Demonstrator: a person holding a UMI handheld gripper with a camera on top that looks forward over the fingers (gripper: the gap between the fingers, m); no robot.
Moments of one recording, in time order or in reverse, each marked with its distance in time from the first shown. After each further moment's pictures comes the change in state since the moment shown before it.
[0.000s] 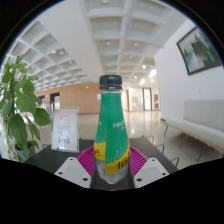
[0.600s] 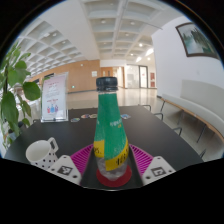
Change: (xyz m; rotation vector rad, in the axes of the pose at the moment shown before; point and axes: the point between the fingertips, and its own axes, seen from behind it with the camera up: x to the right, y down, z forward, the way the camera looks) arm 0.034 0.152 0.019 -0.254 0.046 0.014
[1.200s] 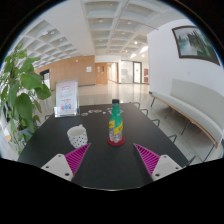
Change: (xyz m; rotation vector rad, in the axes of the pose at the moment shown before) arm -0.028 -0.007 -0.248 -0.067 0.074 0.001
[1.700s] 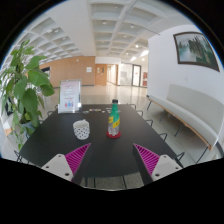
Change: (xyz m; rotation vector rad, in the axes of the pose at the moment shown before) arm -0.002 0.018 -0.092 0.018 0.034 -0.052
